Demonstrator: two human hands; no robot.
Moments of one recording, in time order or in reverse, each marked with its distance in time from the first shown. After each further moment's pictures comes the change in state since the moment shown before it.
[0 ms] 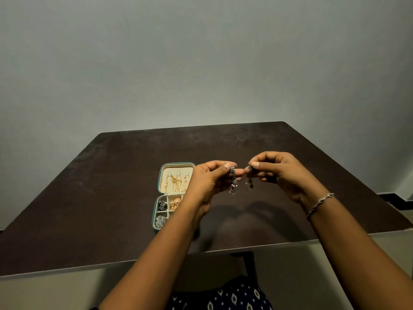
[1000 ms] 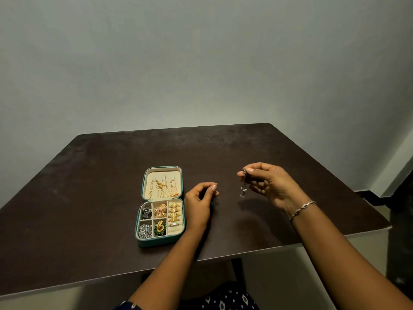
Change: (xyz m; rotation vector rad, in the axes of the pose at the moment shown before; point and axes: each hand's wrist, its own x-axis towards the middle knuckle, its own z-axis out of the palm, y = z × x) left_hand 0.034 -0.093 -0.014 0.254 0.313 0.253; right_hand 0.015 0.033 -0.007 0.286 0.122 0.162
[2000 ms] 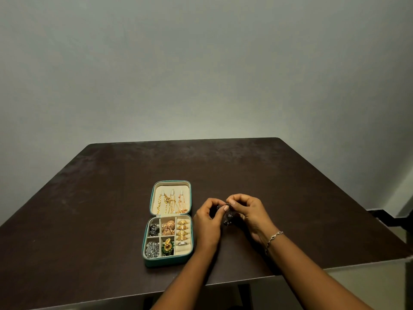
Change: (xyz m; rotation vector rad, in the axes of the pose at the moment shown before) left_hand 0.005 -0.011 0.001 0.083 0.037 0.116; right_hand 0.034 0.066 0.042 0.062 -0.080 -0.055
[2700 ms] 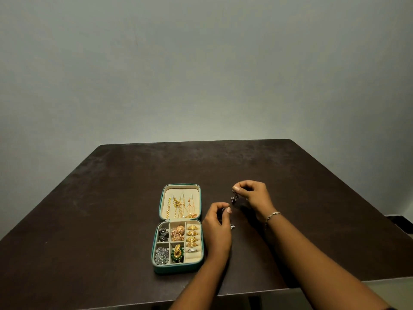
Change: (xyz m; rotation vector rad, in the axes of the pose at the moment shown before) left_hand 0.003 -0.005 0.005 0.054 0.138 -0.045; right_hand 0.061 -0.012 0.004 -0.398 0.114 -0.167
